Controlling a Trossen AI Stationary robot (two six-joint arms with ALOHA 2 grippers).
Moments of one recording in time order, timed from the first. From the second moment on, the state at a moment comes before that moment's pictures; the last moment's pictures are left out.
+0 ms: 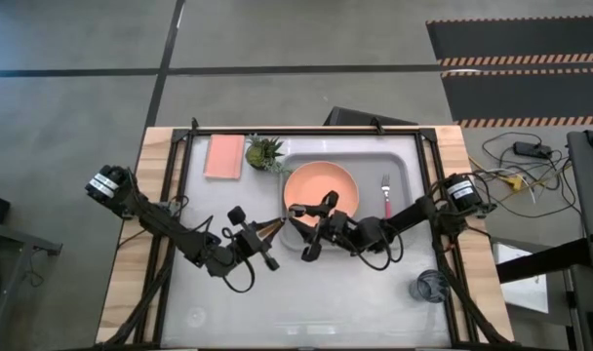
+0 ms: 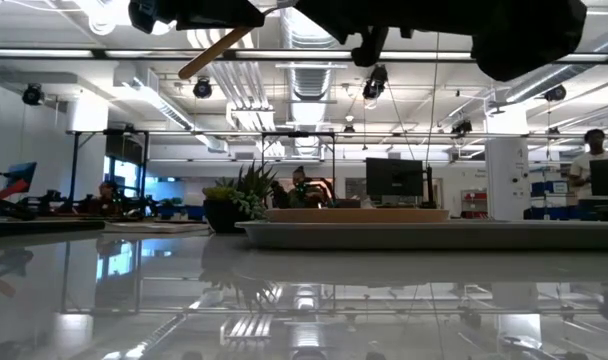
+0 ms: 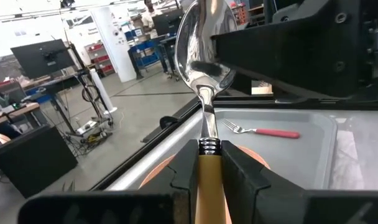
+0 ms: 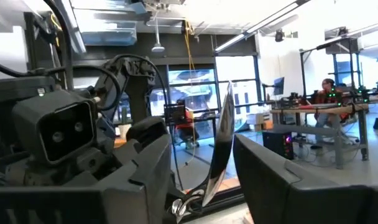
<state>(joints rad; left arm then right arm) -0.55 1.52 0.78 0.64 -1.21 0.11 0.29 1.92 0.90 1.47 0.60 -0.16</state>
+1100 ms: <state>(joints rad) -0.58 1.45 0.78 0.64 -1.14 0.23 0.24 1.63 0.89 0.80 0.60 -0.08</state>
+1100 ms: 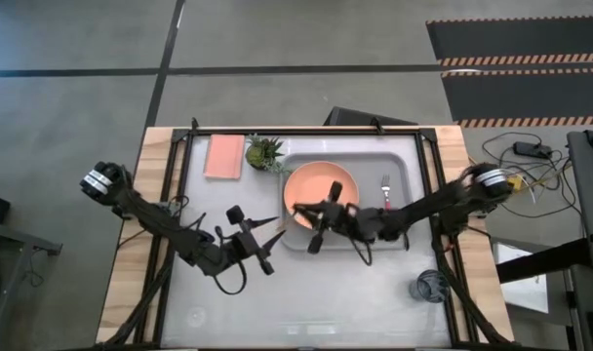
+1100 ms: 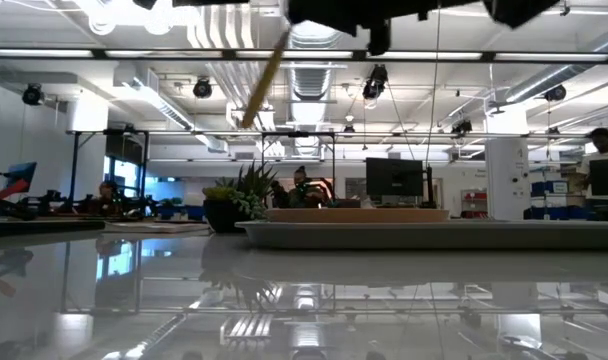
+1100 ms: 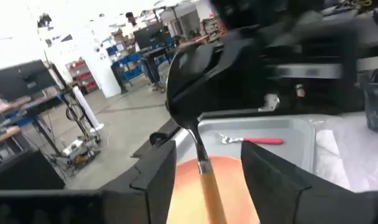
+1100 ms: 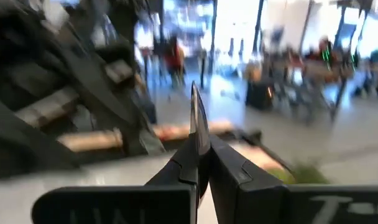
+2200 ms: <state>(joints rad) -0.59 1.13 0.78 0.61 -1.09 0.58 -0.48 1.17 0.79 -0.71 -0.15 0.68</state>
